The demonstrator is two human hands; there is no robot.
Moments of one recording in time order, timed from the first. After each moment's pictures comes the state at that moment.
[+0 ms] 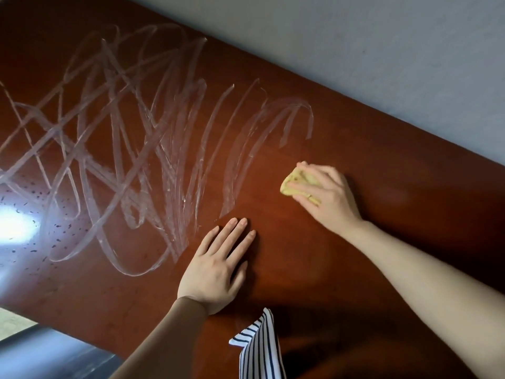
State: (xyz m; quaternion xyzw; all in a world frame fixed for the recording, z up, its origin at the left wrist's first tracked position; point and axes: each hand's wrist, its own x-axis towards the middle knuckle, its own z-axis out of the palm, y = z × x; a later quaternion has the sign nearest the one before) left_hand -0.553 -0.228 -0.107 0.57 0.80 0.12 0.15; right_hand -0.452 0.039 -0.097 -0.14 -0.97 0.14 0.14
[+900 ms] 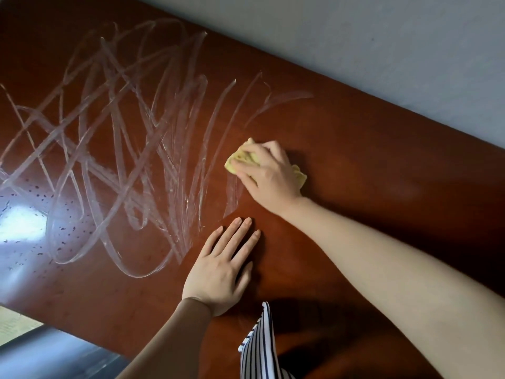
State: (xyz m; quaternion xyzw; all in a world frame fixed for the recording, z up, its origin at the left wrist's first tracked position) left_hand -0.555 -0.228 -0.110 0.58 0.80 0.12 0.13; right_hand -0.555 -0.018 -0.096 -0.12 -0.96 0.15 0.18
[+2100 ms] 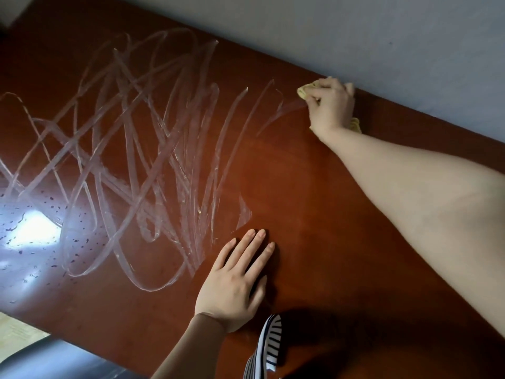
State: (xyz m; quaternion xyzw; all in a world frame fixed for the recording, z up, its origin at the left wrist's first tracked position) left_hand -0.556 -0.228 -0.107 0.58 0.79 0.12 0.15; right_hand -0.615 0.121 -0.095 -0.42 -0.88 0.14 0.17
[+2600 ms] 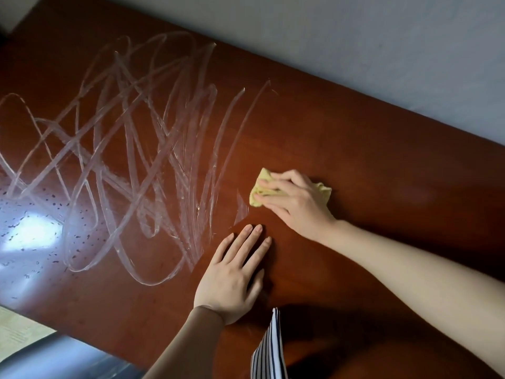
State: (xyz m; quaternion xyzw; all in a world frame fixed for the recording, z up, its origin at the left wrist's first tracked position) left_hand -0.556 -0.229 -0.105 0.57 0.79 0.11 0.16; right_hand -0.512 -0.014 -0.095 -0.04 -0.97 0.19 0.15
